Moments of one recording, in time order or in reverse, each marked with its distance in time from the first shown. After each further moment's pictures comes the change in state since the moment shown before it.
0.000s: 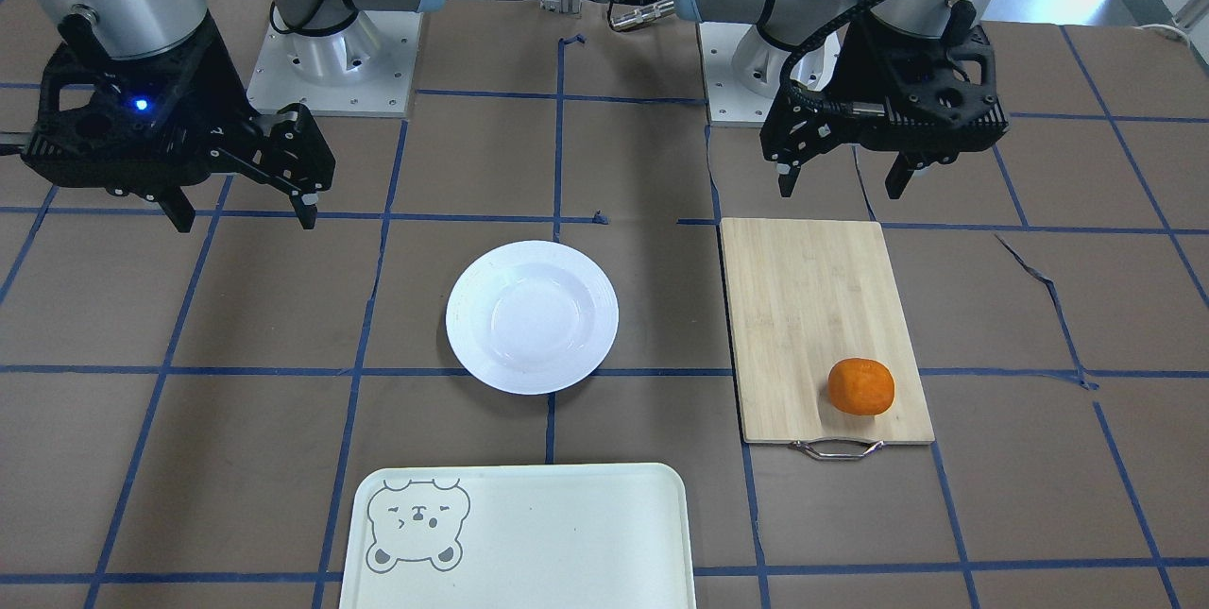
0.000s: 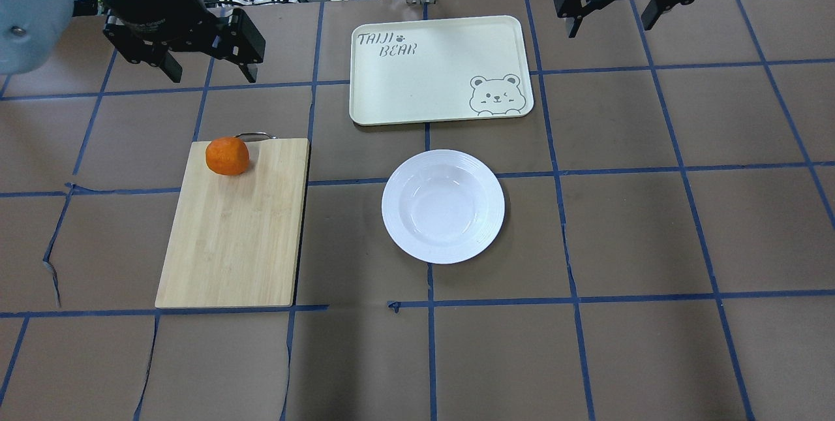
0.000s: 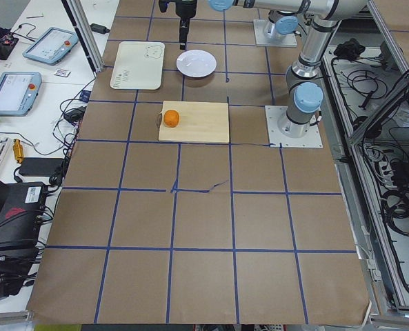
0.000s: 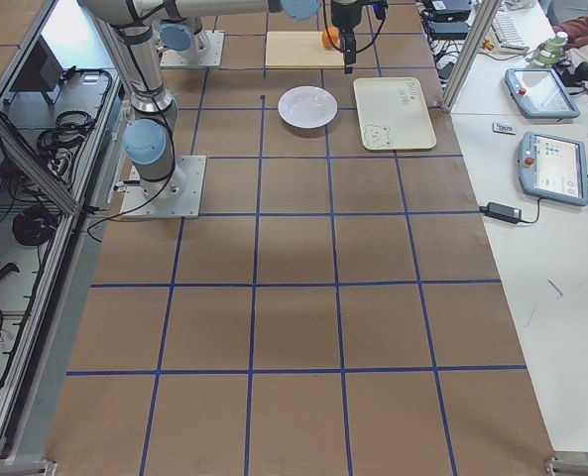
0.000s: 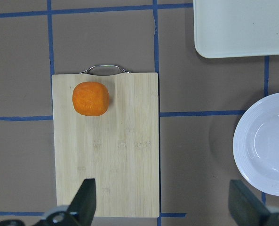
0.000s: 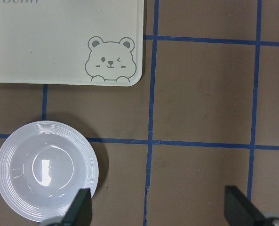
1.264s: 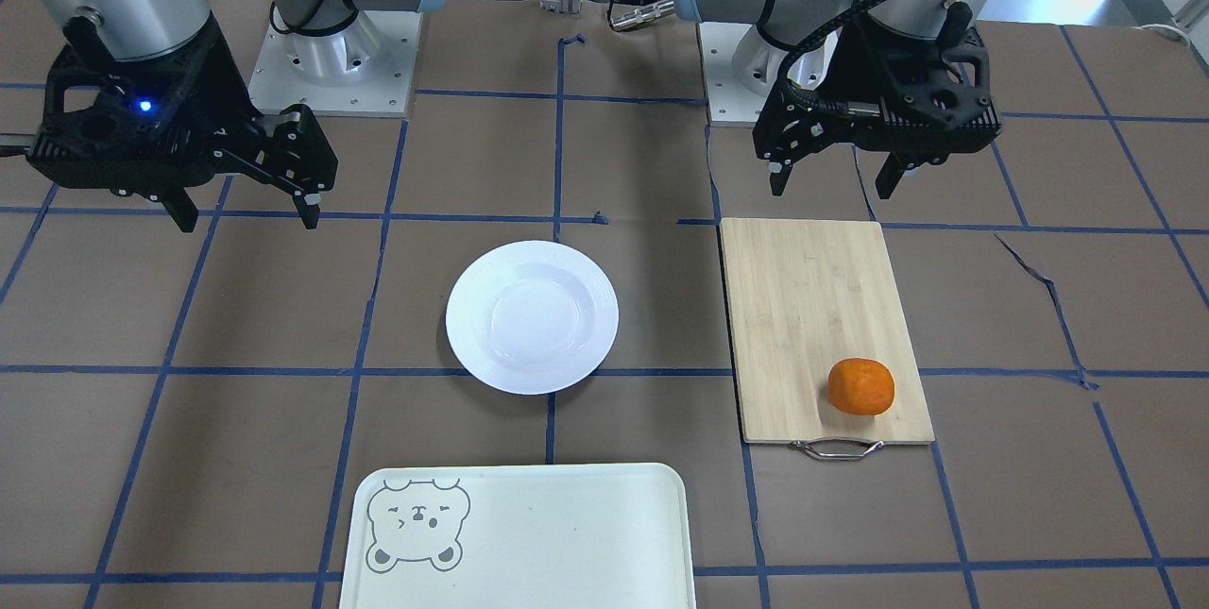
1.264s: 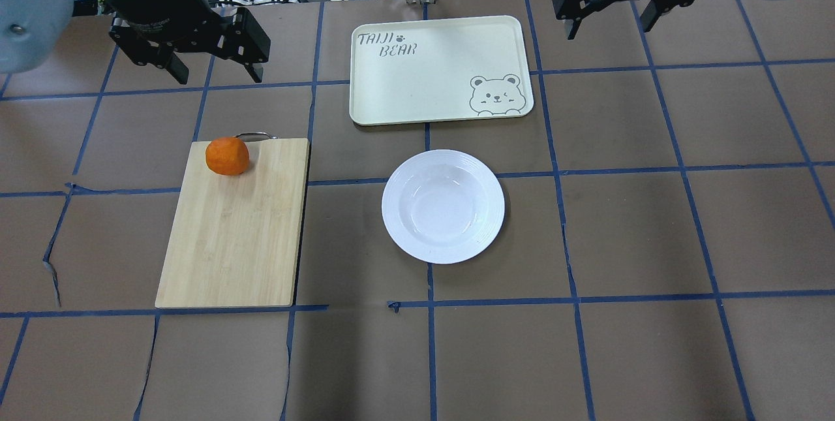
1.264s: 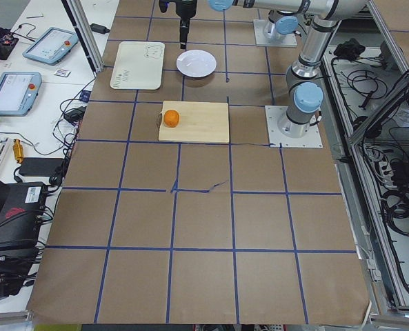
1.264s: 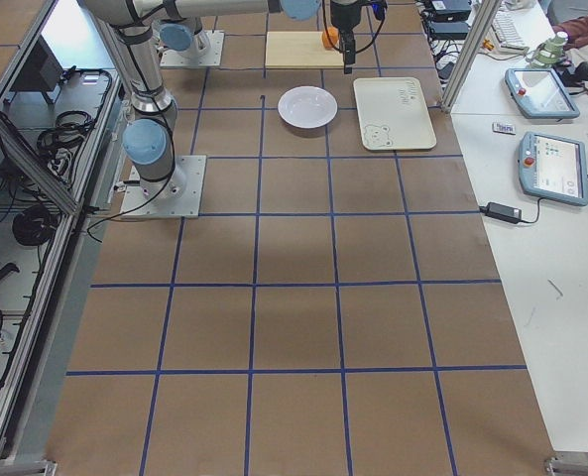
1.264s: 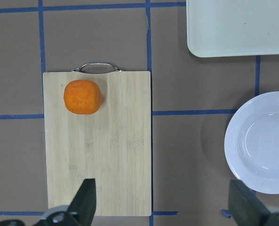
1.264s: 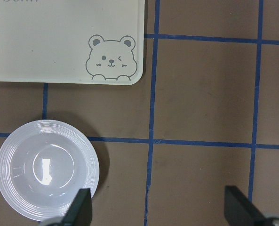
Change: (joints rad) left arm -0.001 -0.002 0.002 -0.007 -0.026 -0.007; right arm 0.001 -0.001 0.004 0.000 0.002 0.002
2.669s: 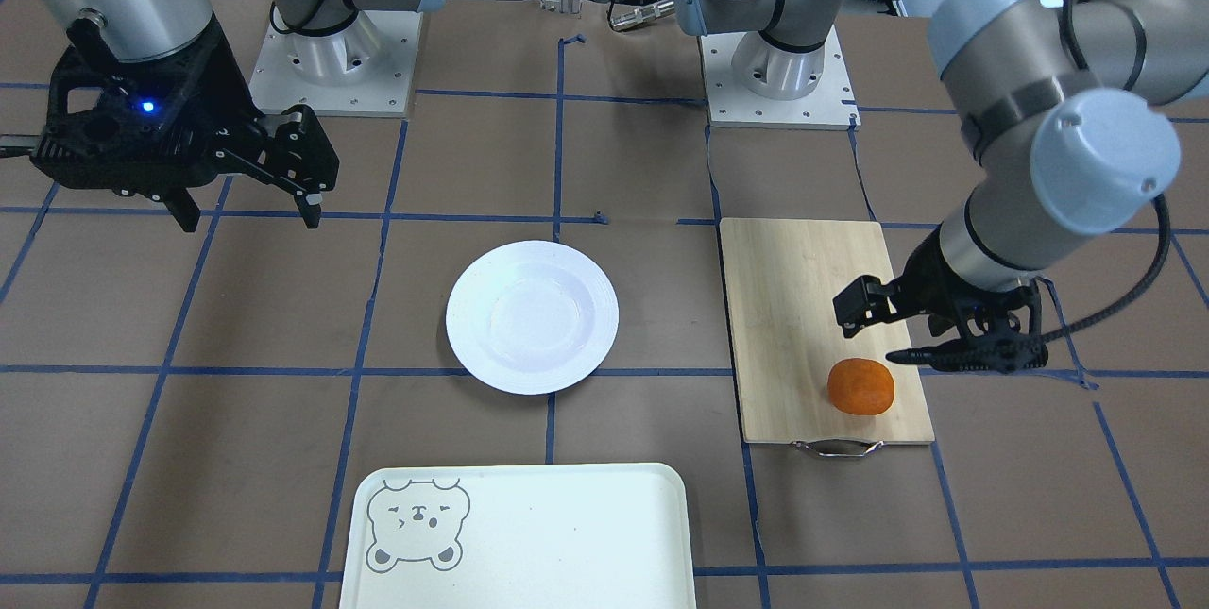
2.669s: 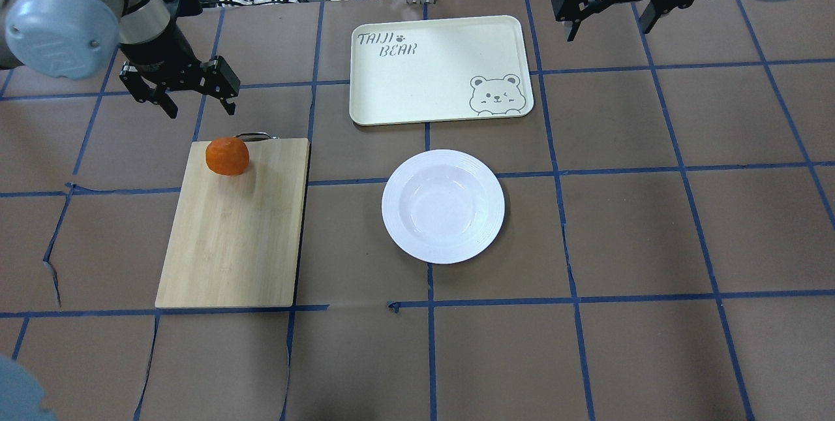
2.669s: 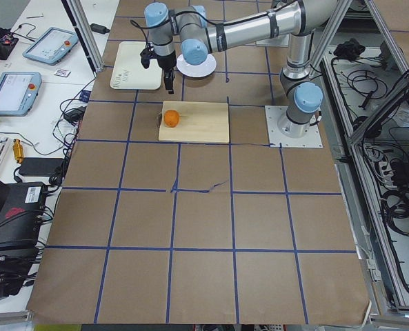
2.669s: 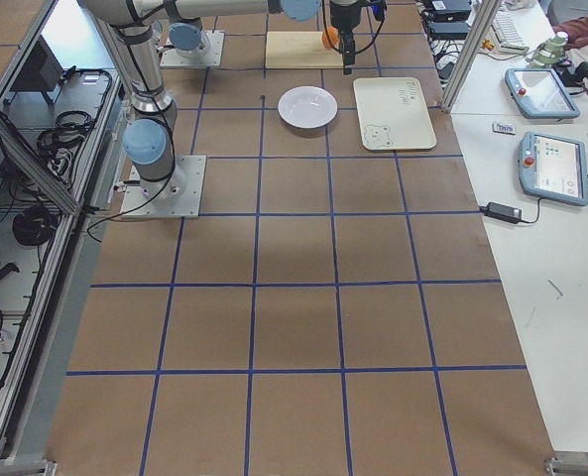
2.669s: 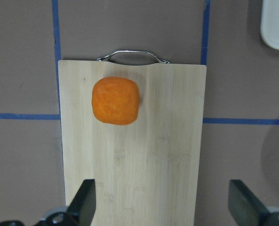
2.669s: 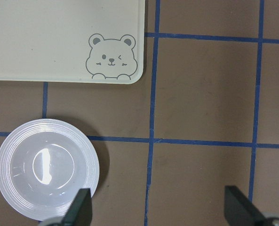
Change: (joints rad) left arm 0.197 -0.270 -0.093 0.191 0.018 0.150; right arm 0.000 -0.001 0.005 -0.001 0.000 0.000
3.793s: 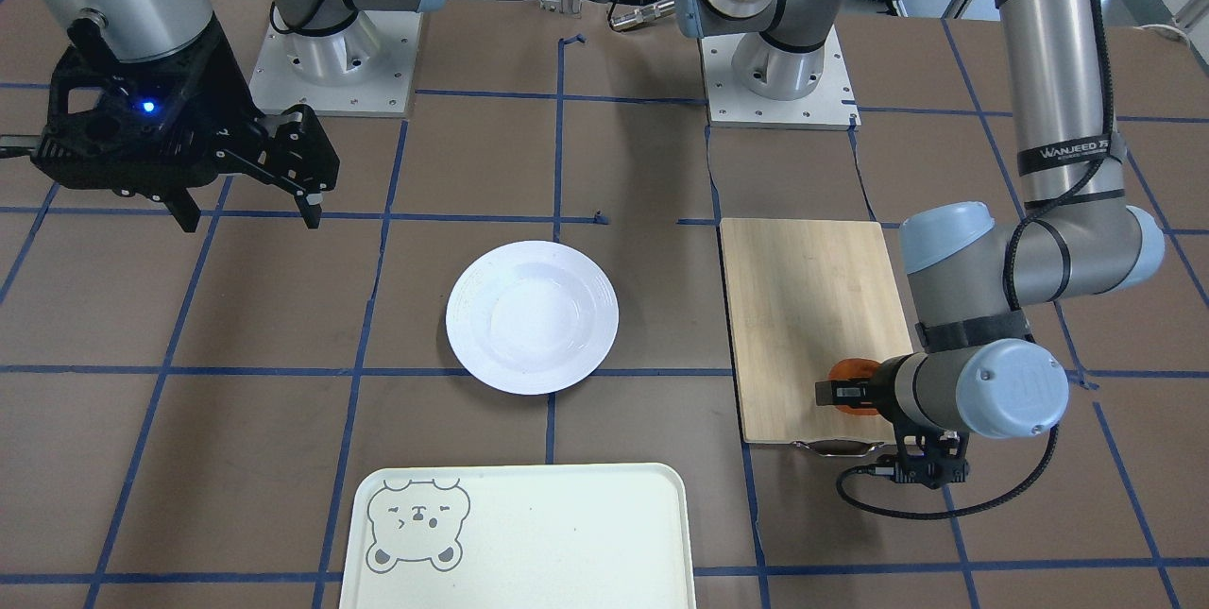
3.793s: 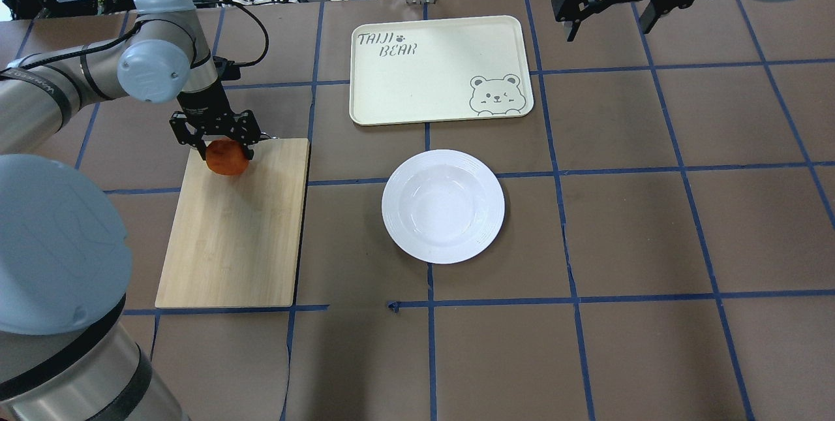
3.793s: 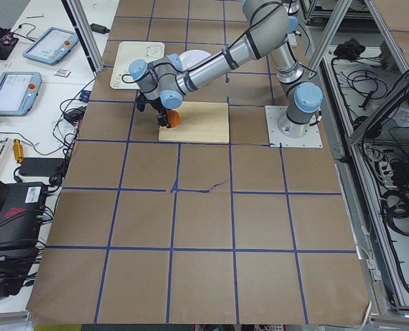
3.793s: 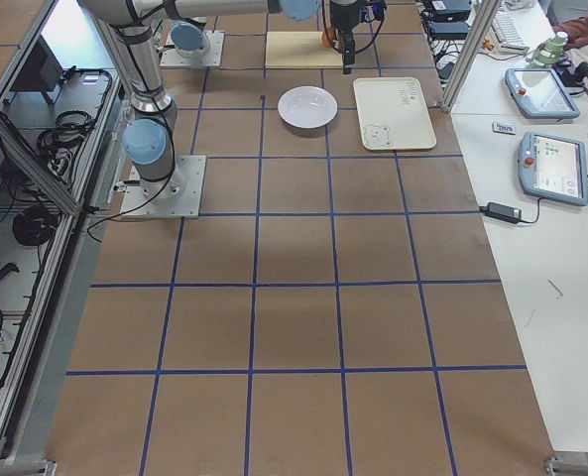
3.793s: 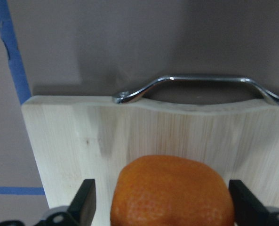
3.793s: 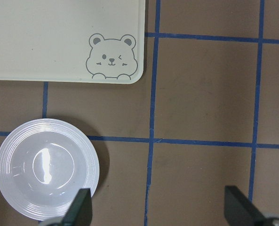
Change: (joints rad) left arm 0.011 -0.280 0.051 0.013 0.066 0.020; right arm 0.001 0.000 0.000 0.000 0.000 -0.002
